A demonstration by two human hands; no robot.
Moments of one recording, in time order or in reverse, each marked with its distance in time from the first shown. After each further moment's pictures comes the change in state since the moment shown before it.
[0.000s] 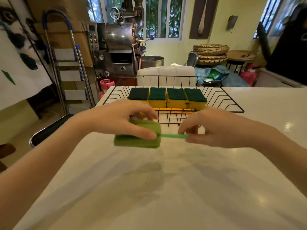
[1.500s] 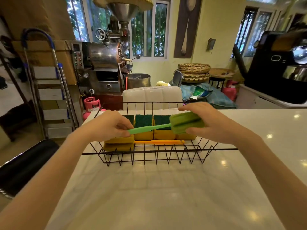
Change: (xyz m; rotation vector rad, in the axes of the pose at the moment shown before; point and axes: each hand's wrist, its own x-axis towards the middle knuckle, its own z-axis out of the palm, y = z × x) left_hand 0.093 -0.074 -0.039 0.124 0.215 -0.128; right_hand 0.044 0.101 -0.023 0.089 0.304 0.275
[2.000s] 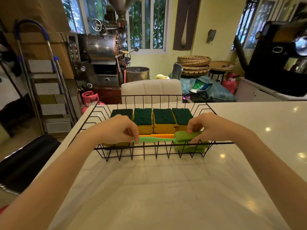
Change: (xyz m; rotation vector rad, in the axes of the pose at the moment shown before) left_hand 0.011 -0.001 0.025 0.050 -0.165 0.090; right_hand 0.006 0.026 0.022 0.033 -0.321 0.147
